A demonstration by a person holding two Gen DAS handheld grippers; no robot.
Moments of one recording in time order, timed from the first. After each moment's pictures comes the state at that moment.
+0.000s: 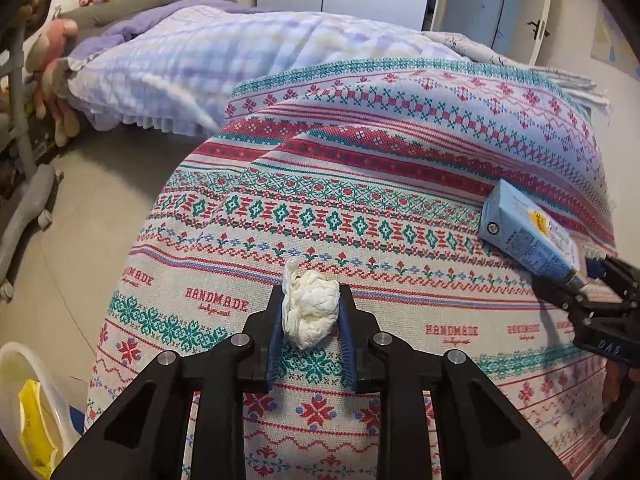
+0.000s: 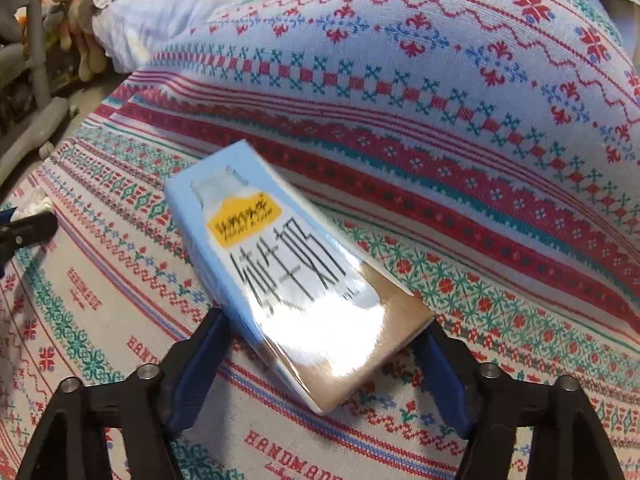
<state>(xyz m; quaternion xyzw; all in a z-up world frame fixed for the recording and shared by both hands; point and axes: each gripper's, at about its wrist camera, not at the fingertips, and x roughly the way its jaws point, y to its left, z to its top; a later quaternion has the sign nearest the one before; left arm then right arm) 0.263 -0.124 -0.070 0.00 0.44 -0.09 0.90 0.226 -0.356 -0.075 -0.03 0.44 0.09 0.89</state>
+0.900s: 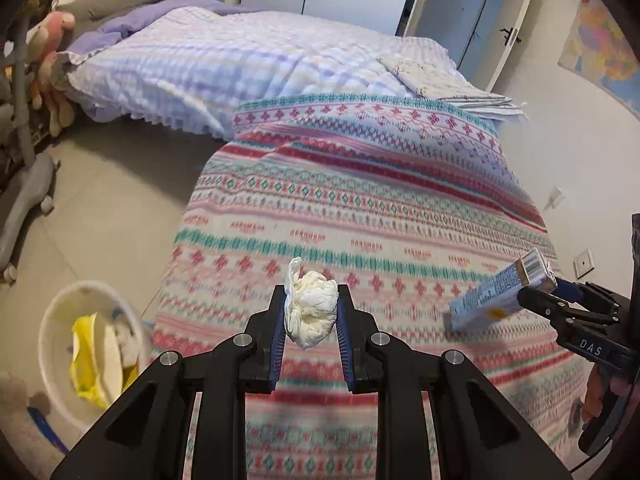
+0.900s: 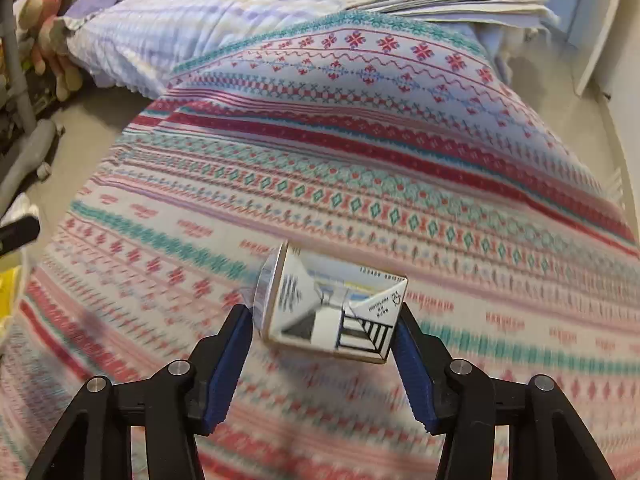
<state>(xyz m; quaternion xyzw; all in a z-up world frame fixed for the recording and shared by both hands) 0.141 -0.073 0.028 -0.02 0.46 -0.14 0.88 0.108 -0.346 0.020 0.02 0.48 0.03 0.88</state>
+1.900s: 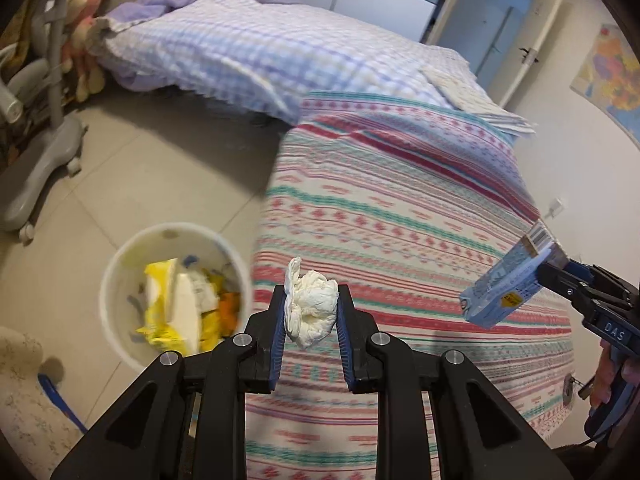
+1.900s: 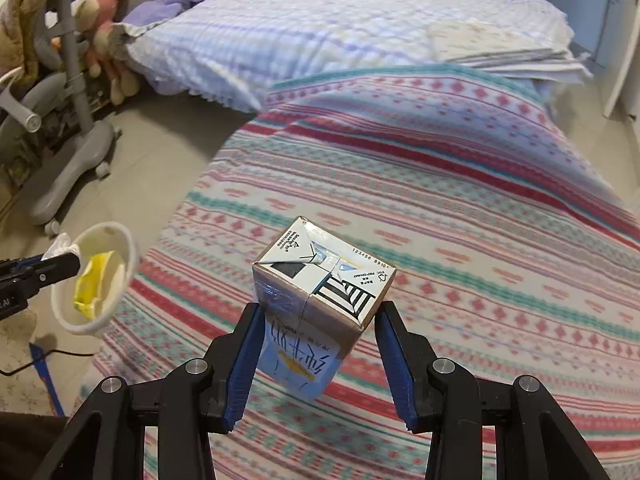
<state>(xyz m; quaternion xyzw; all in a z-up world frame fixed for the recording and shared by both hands) 0.100 0.058 0.035 -0.06 0.47 -0.12 0.87 0.050 -0.241 0.069 0.02 0.45 0.08 0.89</state>
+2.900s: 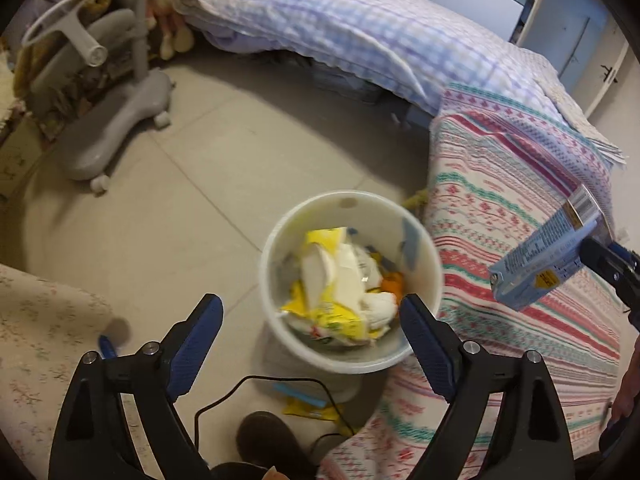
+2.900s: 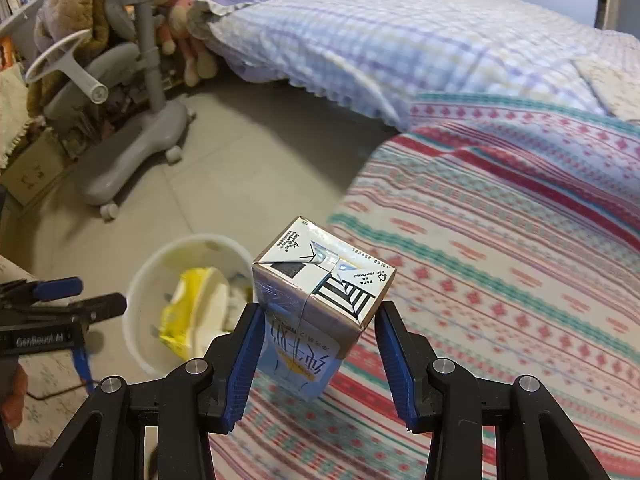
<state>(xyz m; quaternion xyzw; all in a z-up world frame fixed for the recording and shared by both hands) 0.112 0.193 -0.004 -0.06 0.52 0.02 0.85 0.101 -0.083 0.050 0.00 0.43 0.18 0.88</state>
